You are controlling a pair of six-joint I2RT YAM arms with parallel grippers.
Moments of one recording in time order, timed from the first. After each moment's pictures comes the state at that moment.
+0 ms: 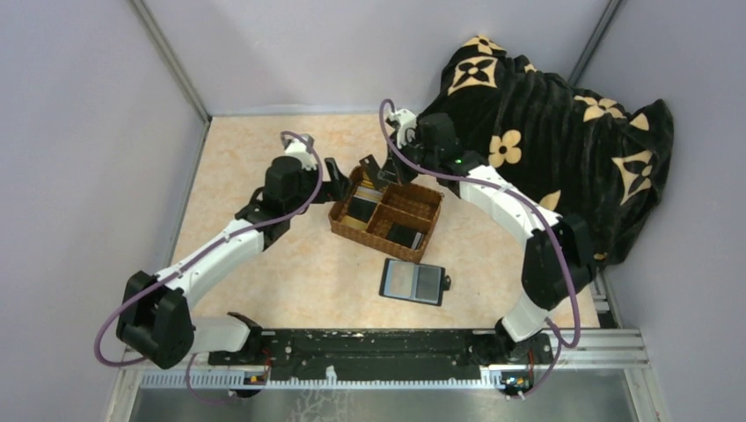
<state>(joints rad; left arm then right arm) -0.54 1.30 0.87 0.05 -0.08 -0.43 0.50 1.59 1.29 -0.22 -0.48 0.07</state>
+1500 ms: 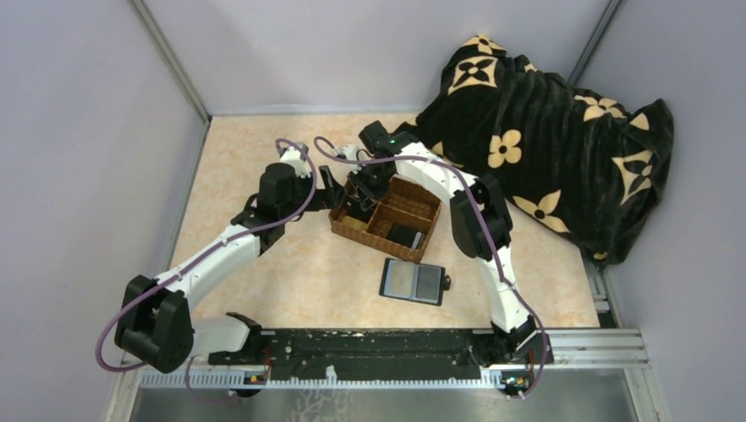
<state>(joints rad) -0.46 1.26 0.79 0.07 0.01 -0.43 0.65 2.21 1.95 -0.90 -0.45 -0.27</state>
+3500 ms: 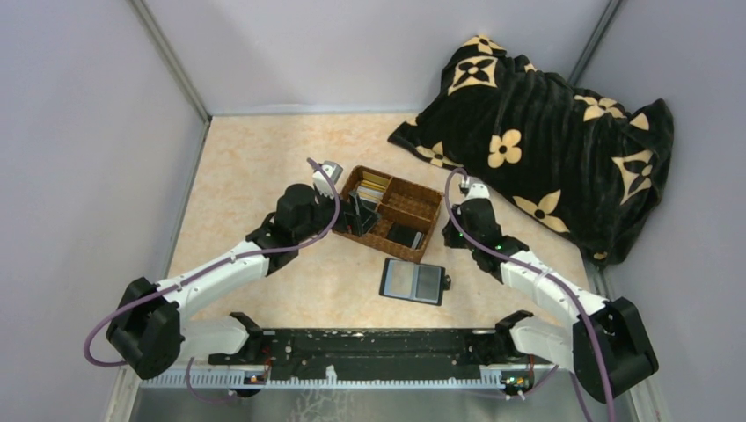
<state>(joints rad) -0.69 1.21 0.70 0.23 0.13 -0.44 0.46 1.07 0.52 -0.09 0.10 0.43</state>
